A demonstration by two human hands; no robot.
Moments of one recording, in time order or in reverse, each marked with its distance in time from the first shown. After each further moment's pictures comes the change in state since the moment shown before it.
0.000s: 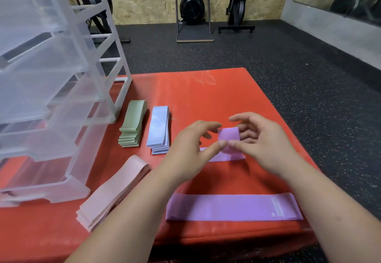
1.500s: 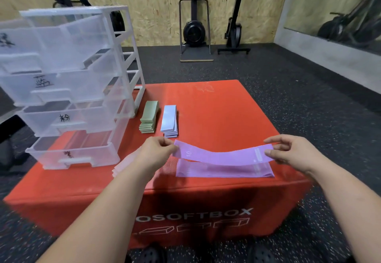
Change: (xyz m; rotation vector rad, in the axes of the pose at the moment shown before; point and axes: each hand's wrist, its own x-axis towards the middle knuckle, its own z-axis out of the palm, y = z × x) left_hand -0.117 0.008 -0.057 -0.277 0.216 -0.667; right_hand -0.128 0.018 -0.082 -0.084 0.096 0.345
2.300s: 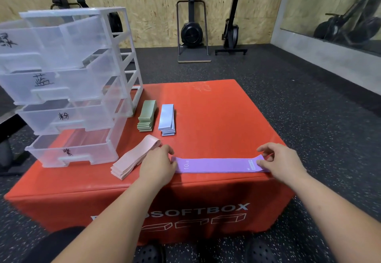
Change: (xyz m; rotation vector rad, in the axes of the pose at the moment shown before) left_hand -0.014 -0.041 0.023 0.673 0.079 0.253; right_hand -0.010 0.033 0.034 -0.534 0.206 -0.124
